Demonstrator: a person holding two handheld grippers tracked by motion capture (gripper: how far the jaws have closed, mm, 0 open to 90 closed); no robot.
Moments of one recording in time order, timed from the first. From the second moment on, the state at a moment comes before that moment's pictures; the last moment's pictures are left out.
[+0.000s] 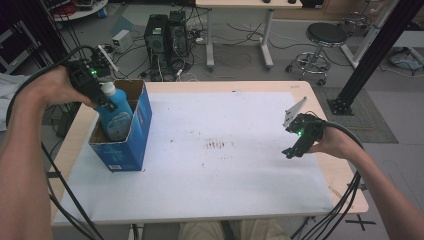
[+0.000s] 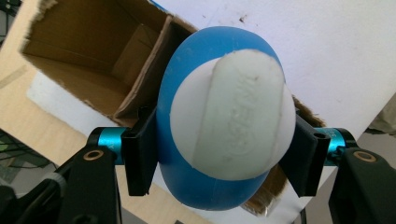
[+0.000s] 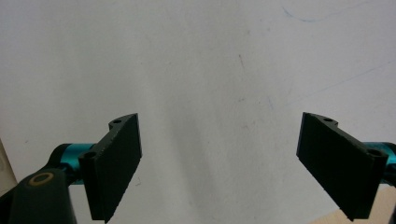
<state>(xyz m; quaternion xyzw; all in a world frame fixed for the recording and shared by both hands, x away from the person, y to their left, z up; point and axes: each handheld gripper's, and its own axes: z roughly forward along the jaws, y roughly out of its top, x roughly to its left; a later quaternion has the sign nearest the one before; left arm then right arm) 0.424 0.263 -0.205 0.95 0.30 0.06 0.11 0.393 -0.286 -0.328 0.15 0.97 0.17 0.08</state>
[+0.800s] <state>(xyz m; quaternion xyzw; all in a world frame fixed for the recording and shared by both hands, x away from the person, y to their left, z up) 0.427 0.262 -0.272 0.96 0.28 0.05 0.08 0.392 -0.282 -0.337 0.15 0.97 0.17 0.08</state>
